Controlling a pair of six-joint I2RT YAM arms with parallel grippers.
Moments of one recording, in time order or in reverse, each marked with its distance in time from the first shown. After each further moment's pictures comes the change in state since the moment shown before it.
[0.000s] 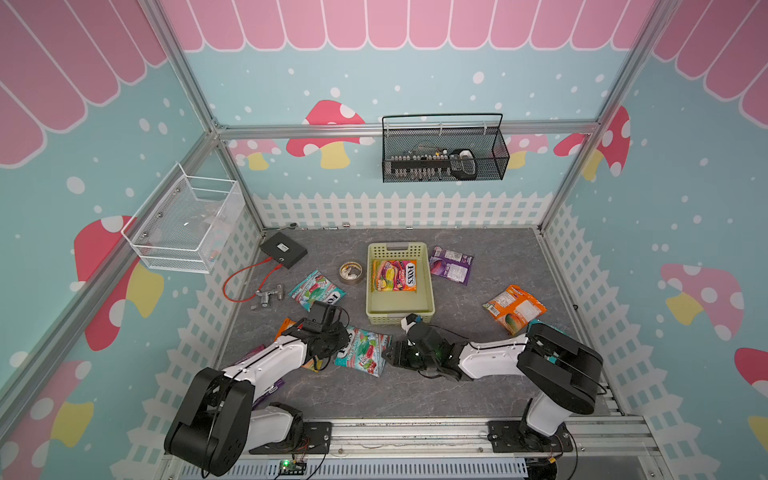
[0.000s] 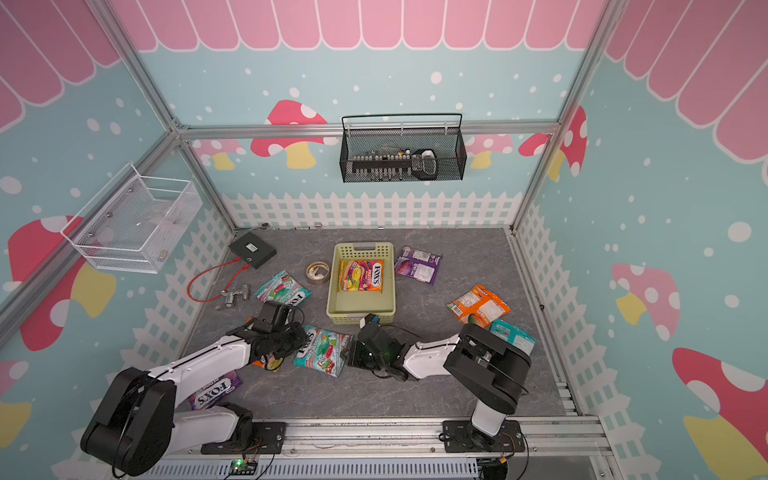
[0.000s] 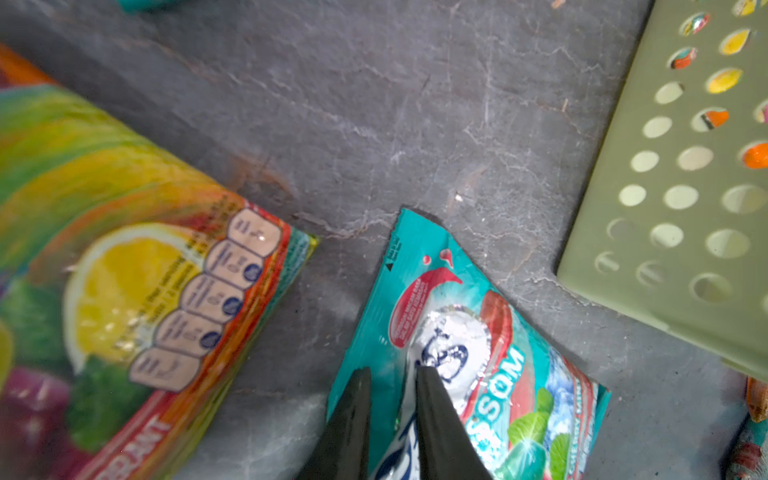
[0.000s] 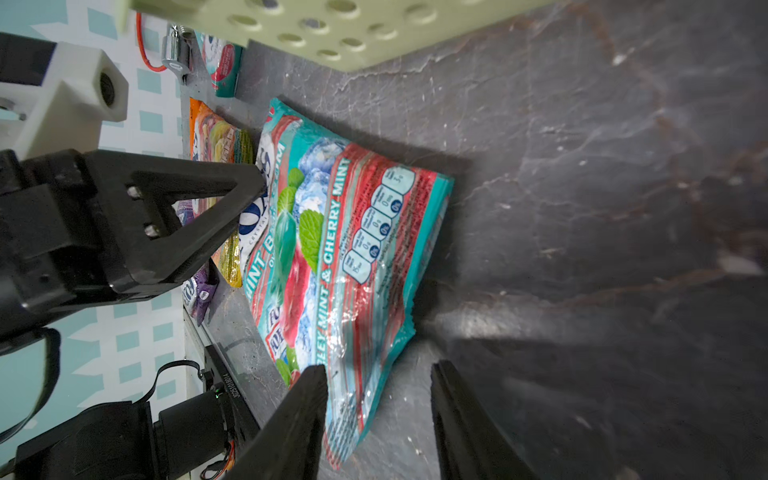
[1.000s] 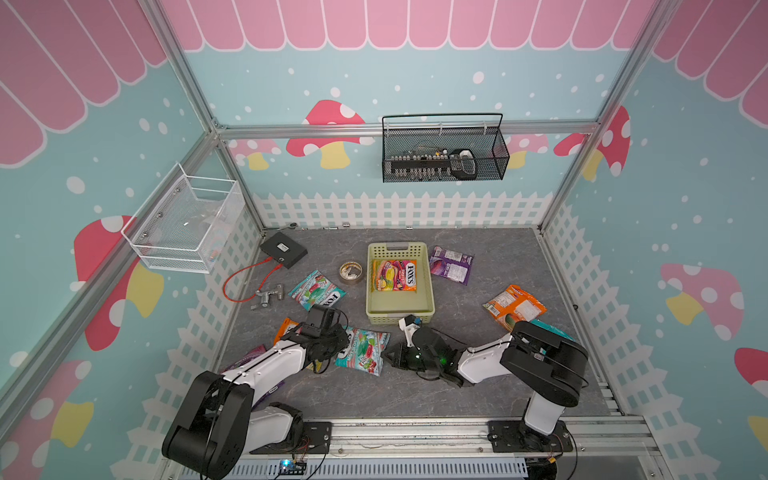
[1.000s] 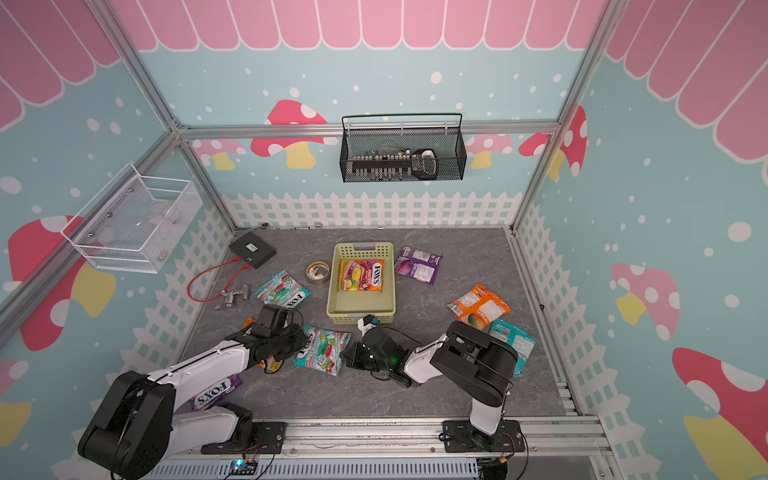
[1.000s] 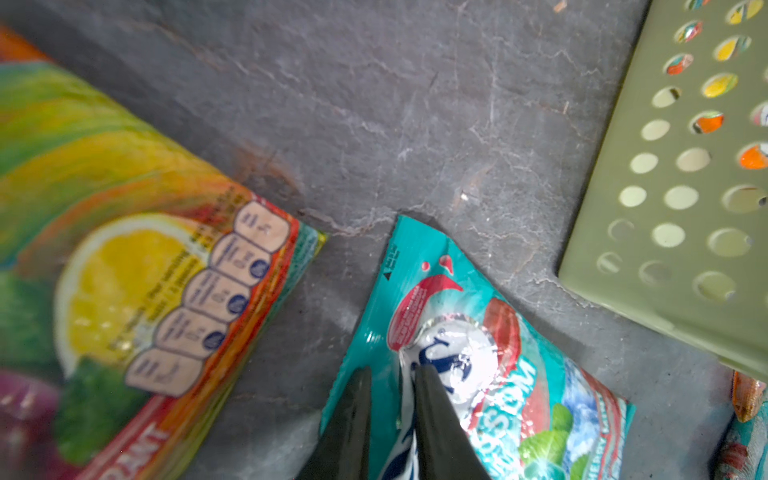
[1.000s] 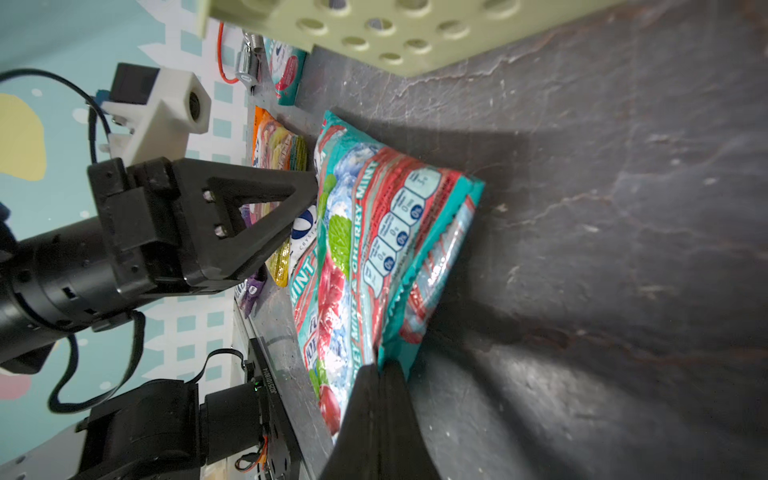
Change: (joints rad) left arm 0.000 -0.030 -0.052 0.057 0.011 -0.024; right arm 0.000 0.047 -0.073 0.300 -0.029 0.010
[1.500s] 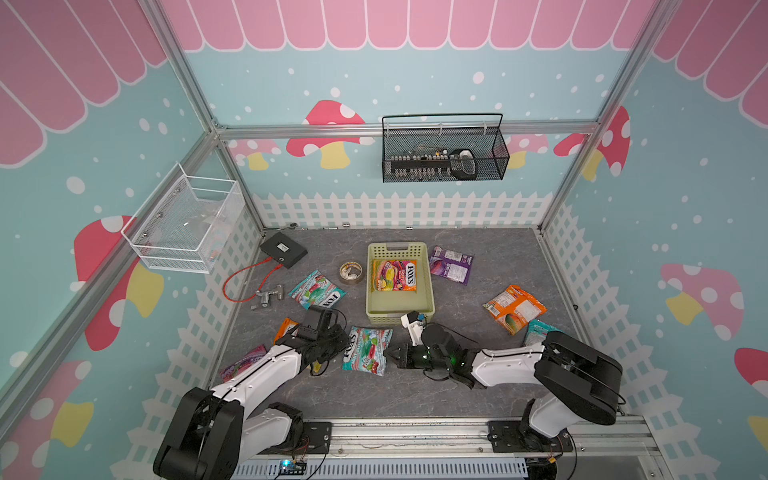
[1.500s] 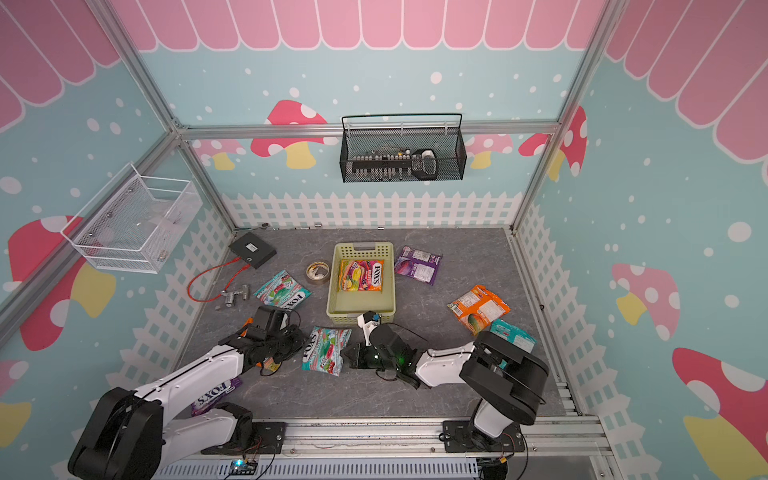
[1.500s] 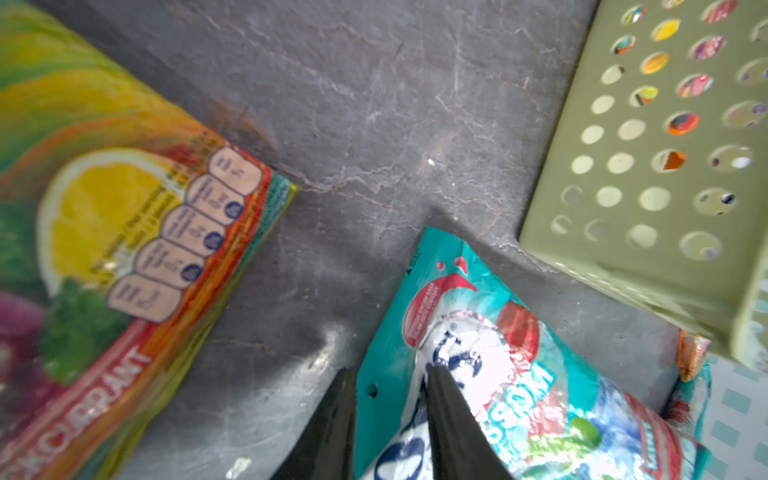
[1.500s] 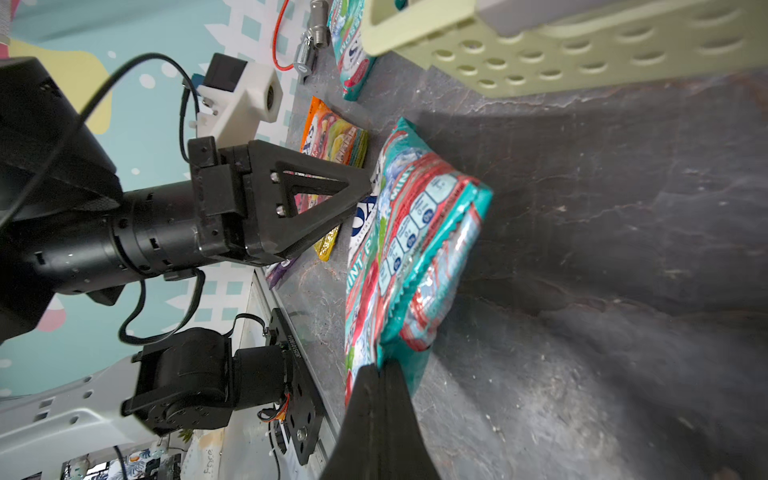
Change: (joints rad) left arm 0.000 -0.098 0.000 -0.061 0.066 -0.030; right arm 0.000 -0.208 -0.034 -0.131 -0.031 -0.123
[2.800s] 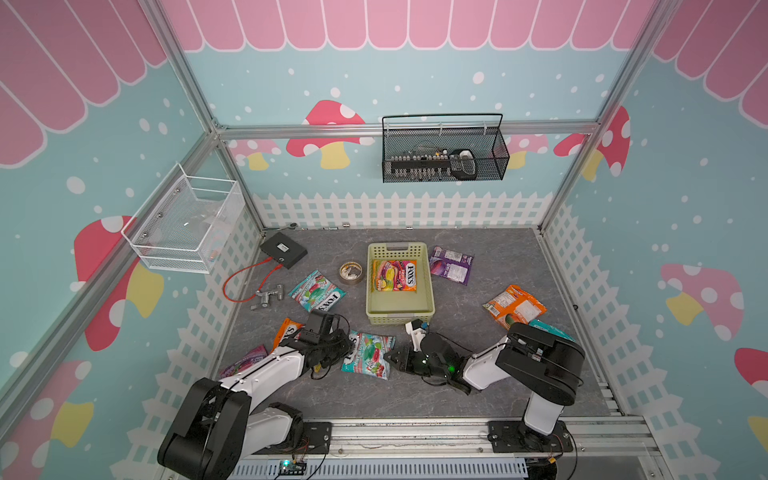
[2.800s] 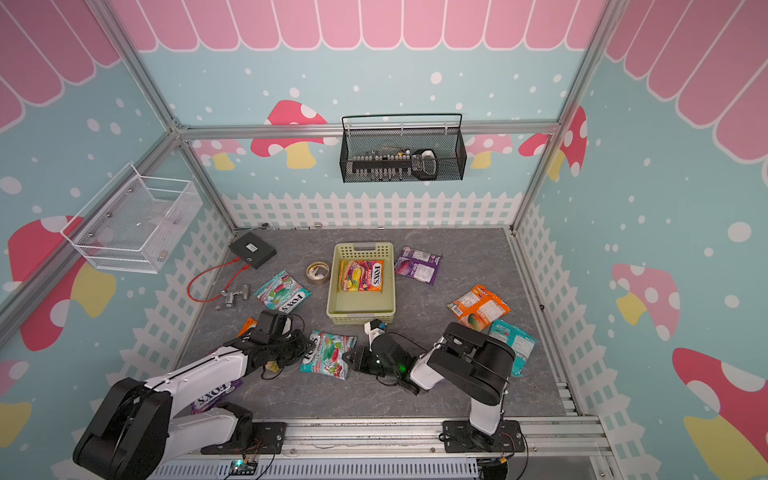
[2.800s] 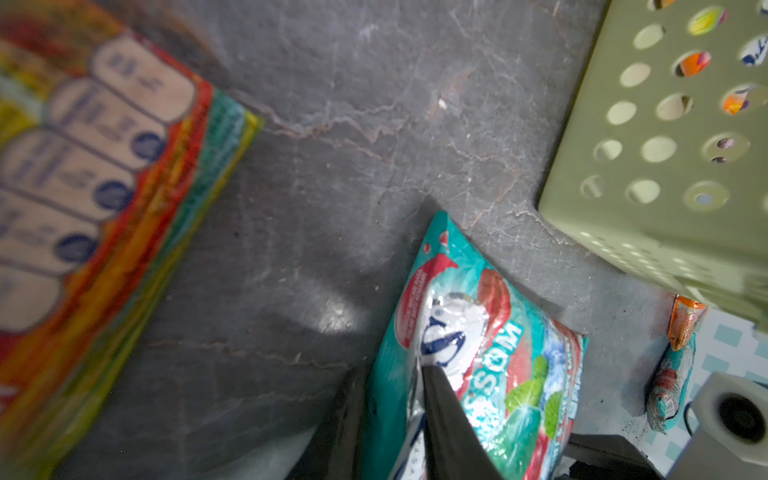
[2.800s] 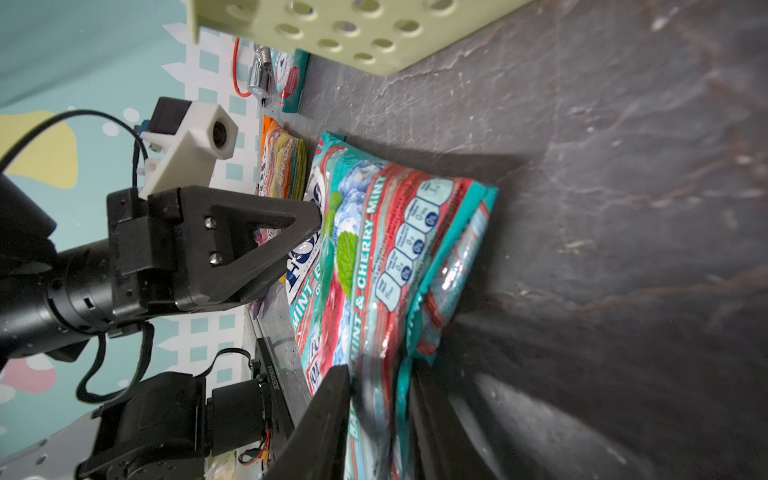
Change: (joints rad) left arm -0.010 0.058 -0.053 0.085 0.074 -0.003; right arm -0.001 0.254 -0.066 0.322 0.049 0.176
